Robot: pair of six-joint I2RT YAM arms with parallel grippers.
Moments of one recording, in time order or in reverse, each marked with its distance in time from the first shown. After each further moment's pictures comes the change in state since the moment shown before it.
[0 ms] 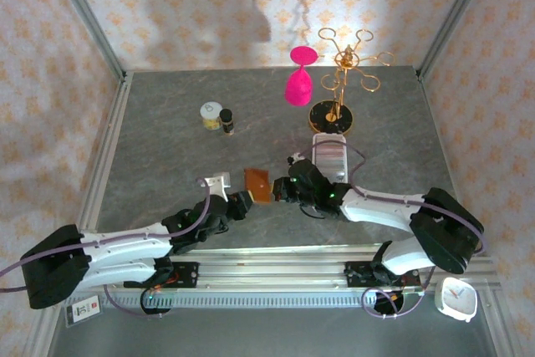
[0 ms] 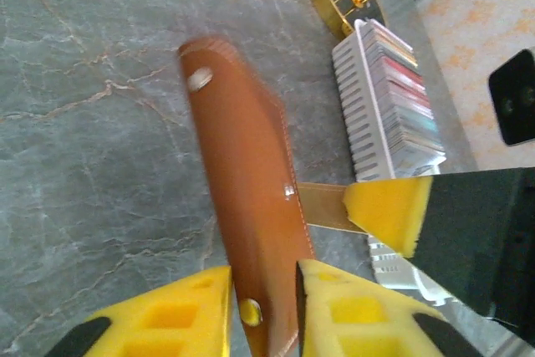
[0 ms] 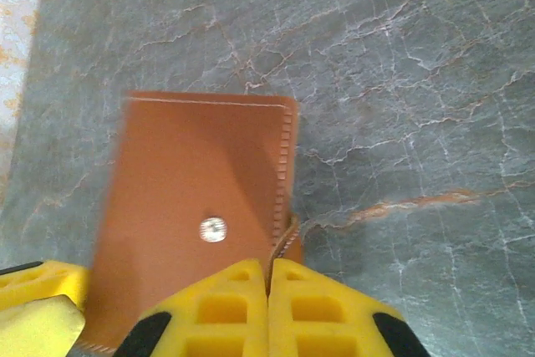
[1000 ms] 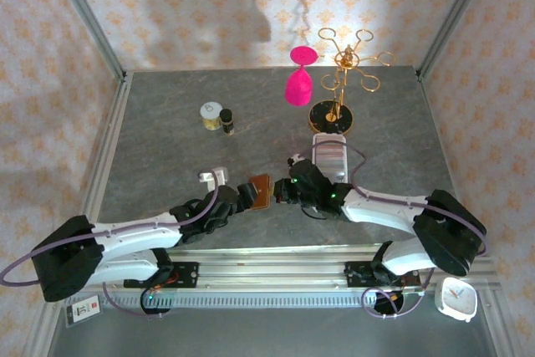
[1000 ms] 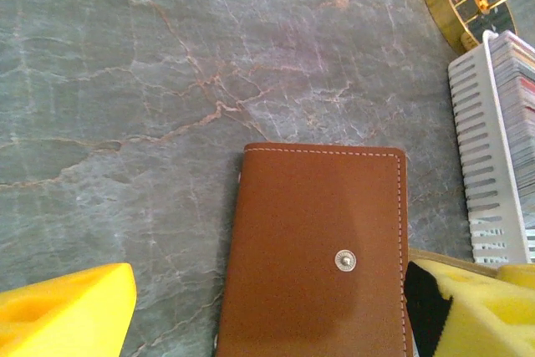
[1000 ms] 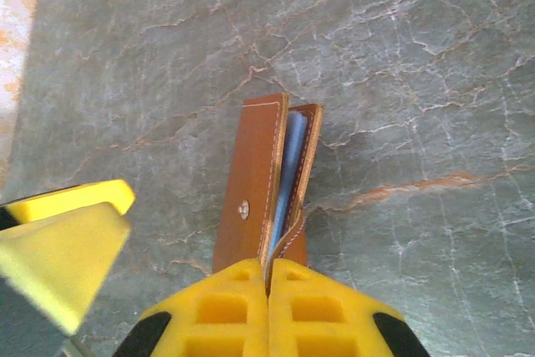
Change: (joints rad) left arm 0.069 0.129 0.132 -0.189 -0.042 0.000; right arm 0.002 -0.032 0.000 -0.023 -0.031 -0.021
